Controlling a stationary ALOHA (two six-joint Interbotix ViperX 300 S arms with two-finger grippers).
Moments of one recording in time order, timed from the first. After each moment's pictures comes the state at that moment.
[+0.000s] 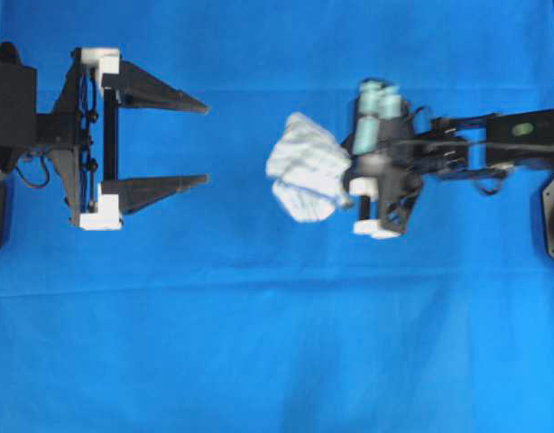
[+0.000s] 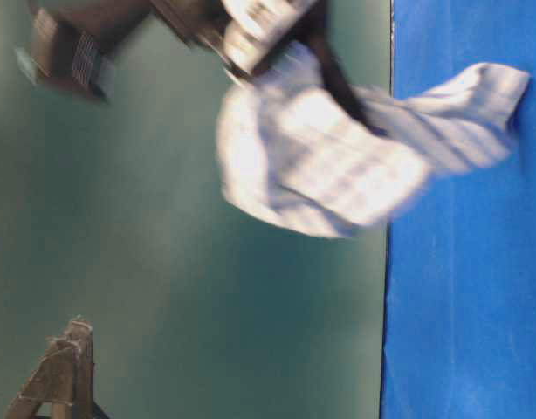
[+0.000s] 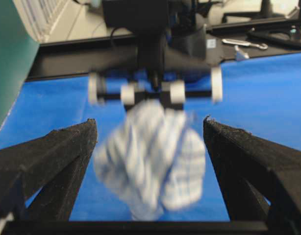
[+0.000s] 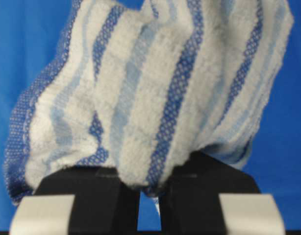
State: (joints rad) left arm 0.02 -0.52 0.86 -0.03 -0.37 0.17; right arm -0.09 -0.14 0.70 0.00 0.18 0.01
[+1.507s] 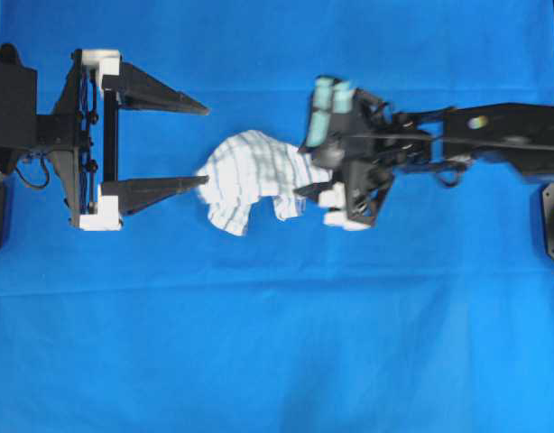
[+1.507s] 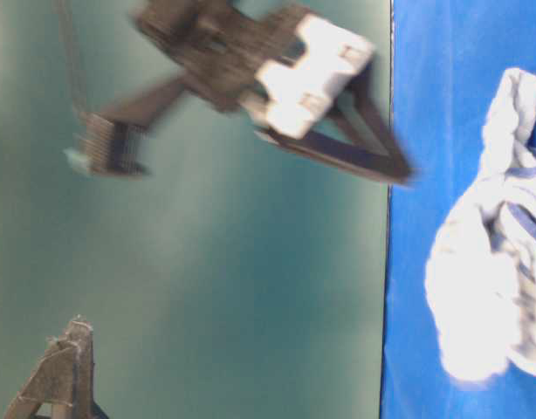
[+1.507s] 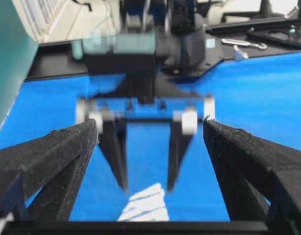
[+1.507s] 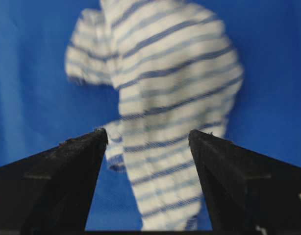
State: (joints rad) left arm 0.02 -0.52 0.86 -0.03 -0.37 0.17; right arm -0.11 -0.12 0.61 -0.03 0.23 0.03
